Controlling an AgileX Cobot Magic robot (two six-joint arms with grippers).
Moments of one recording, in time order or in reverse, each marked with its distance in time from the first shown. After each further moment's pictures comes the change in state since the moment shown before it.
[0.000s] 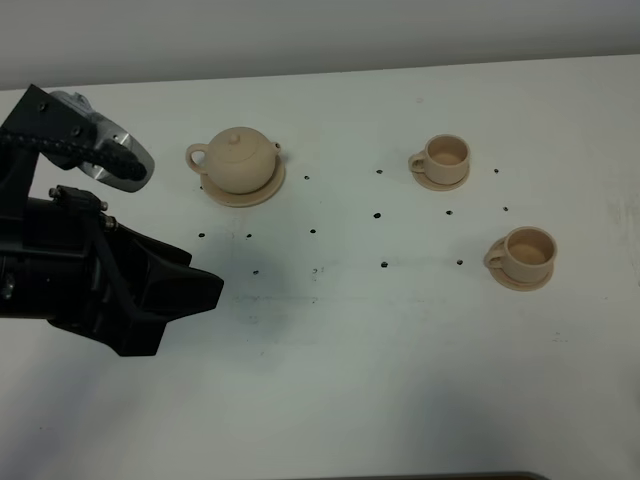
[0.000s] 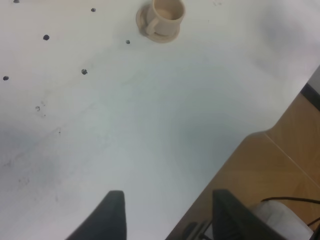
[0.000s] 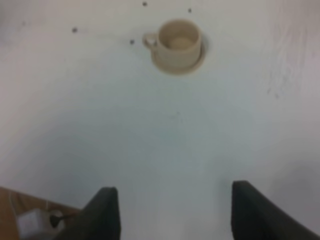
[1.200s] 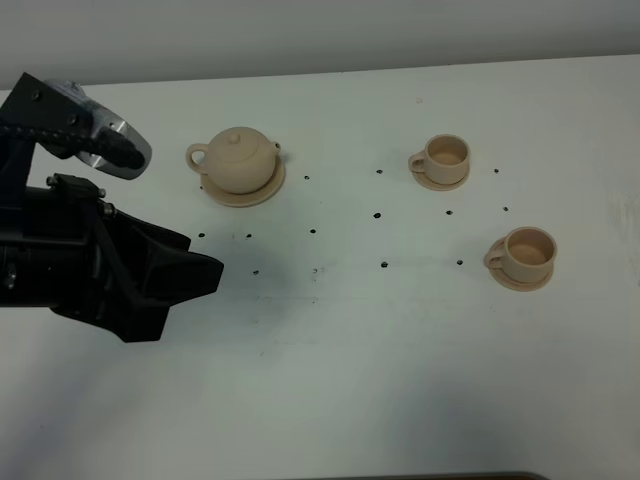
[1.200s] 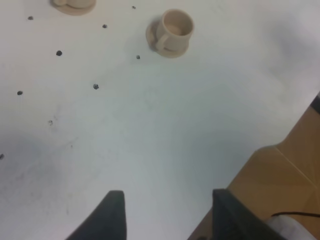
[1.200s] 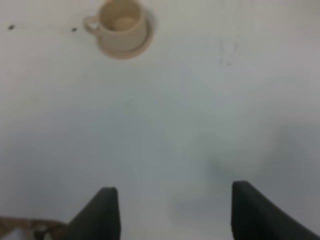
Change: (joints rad) left arm 0.000 0.000 0.000 0.003 -0.048 0.005; right arm -0.216 -0.025 0.023 0.004 0.027 0.000
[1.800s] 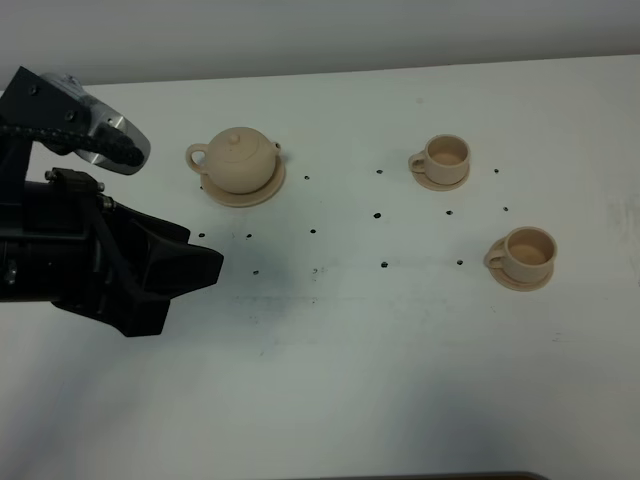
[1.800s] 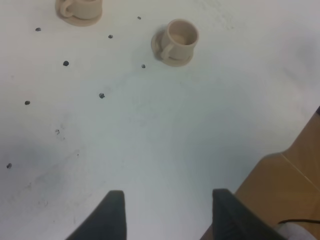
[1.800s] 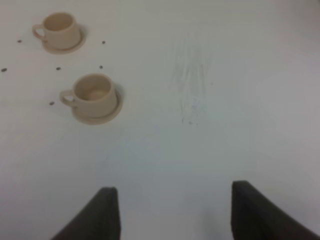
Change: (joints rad) left arm 0.000 0.000 0.000 0.000 -0.022 0.013; right arm -0.078 -0.249 0.001 -0.020 0.001 0.000
